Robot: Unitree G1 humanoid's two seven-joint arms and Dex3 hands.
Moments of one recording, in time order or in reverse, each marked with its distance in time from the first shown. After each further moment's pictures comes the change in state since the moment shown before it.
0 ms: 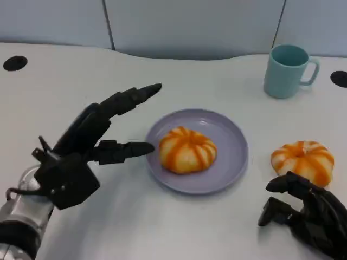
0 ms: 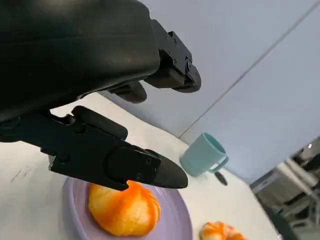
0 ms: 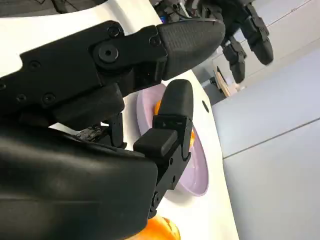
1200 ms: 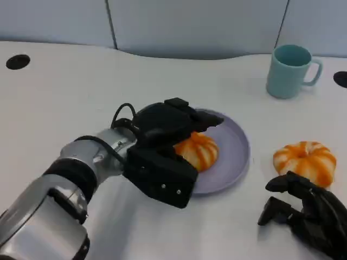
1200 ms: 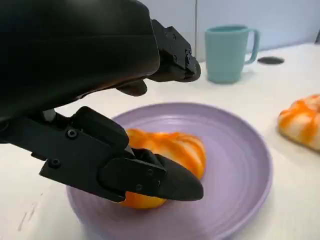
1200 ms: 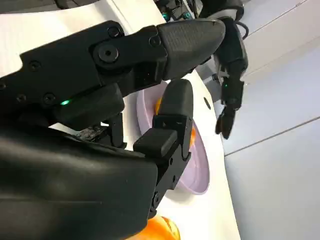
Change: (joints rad) left arm -0.381 -0.134 -0.462 0.212 0.642 0.334 0.360; right arm 0.017 0.005 0.011 -0.039 -0.004 0.008 -0.031
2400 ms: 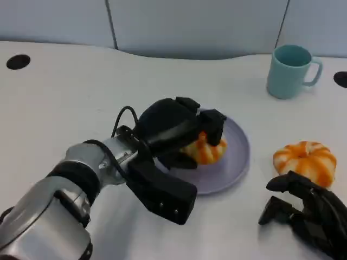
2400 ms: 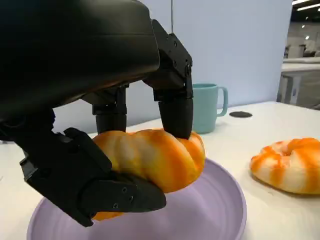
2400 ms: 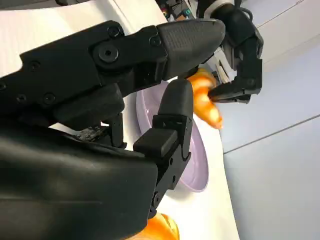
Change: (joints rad) left arm 0.000 -0.029 -0.088 0.038 0.117 -0.043 0.345; right arm 0.001 0.000 -0.001 0.002 0.001 -0.009 -0.005
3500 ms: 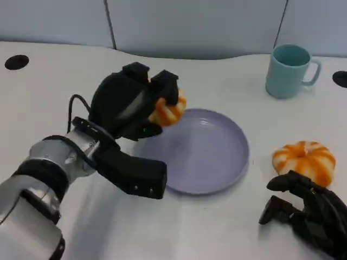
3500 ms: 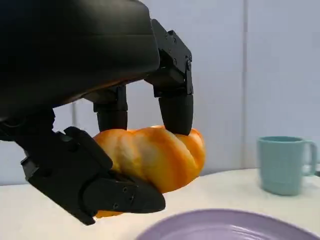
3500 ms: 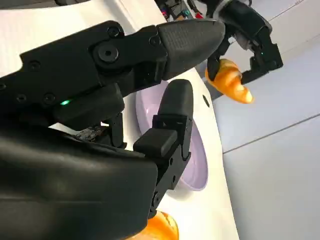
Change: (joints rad) left arm 0.009 0.126 0.031 -0.040 0.000 0.069 0.198; right arm -0.009 -0.004 -0.002 0.017 0.000 -0.009 -0.001
